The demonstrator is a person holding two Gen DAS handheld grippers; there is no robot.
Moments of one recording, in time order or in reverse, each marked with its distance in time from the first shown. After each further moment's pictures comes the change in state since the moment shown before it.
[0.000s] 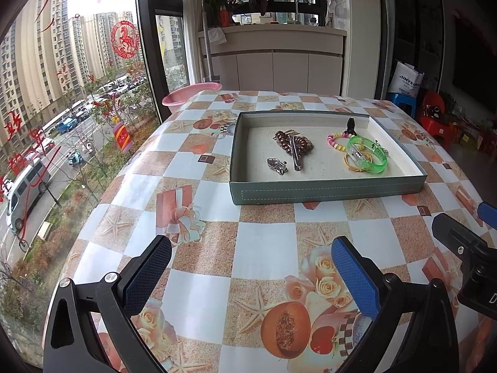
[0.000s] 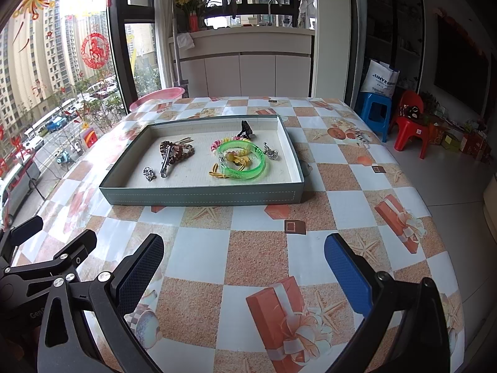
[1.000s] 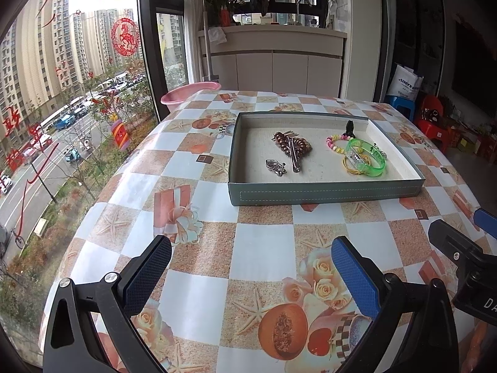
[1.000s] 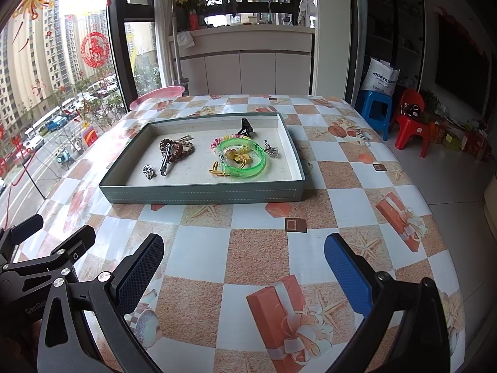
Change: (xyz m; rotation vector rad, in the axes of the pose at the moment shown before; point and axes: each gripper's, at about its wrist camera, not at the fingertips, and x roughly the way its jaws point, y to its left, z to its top) left arm 0.002 0.001 0.001 -0.012 0.004 -0.018; right arm 0.001 0.001 -0.005 0.004 0.004 0.004
